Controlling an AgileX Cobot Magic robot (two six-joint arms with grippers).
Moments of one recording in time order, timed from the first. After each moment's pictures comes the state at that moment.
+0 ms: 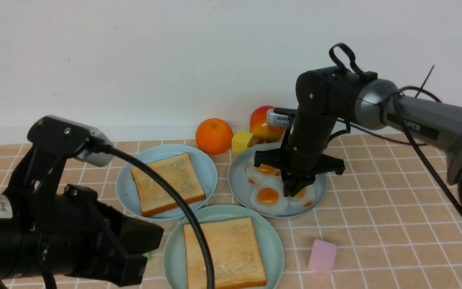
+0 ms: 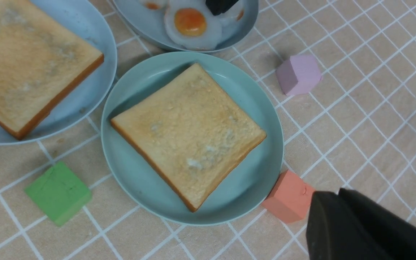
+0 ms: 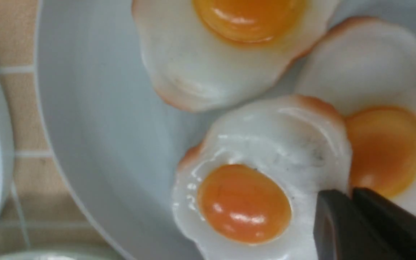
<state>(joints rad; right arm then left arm) 0.42 2.25 -1.90 0.11 1.09 0.42 -0.46 0.98 -0.72 -0.56 0.57 0.38</state>
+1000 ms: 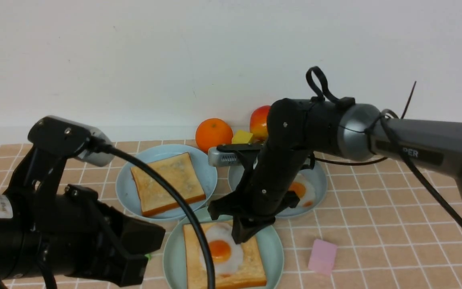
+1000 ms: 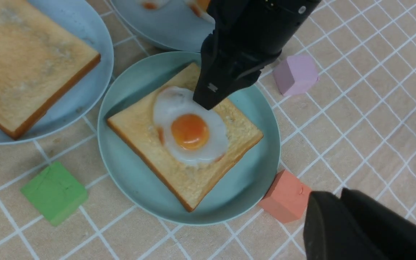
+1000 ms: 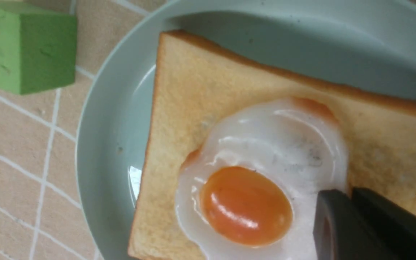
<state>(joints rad) 0.58 2.14 -1.64 0.40 0.96 0.01 -0.46 0.98 -0.72 -0.56 0.57 0.38</state>
